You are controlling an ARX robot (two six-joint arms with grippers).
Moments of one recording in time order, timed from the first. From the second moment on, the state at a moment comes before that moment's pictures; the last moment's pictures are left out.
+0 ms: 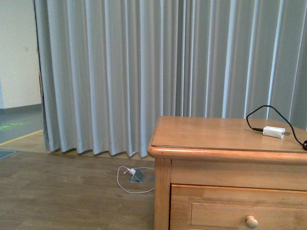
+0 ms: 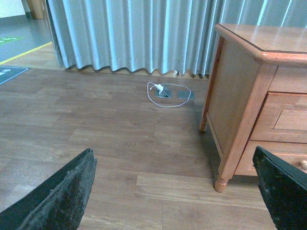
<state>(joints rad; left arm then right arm) 0.00 0.00 0.02 0.00 0.00 0.00 0.00 0.39 0.11 0.28 0.00 0.00</state>
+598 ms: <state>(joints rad) 0.00 0.00 0.02 0.00 0.00 0.00 0.00 0.18 0.00 0.18 0.00 0.00</state>
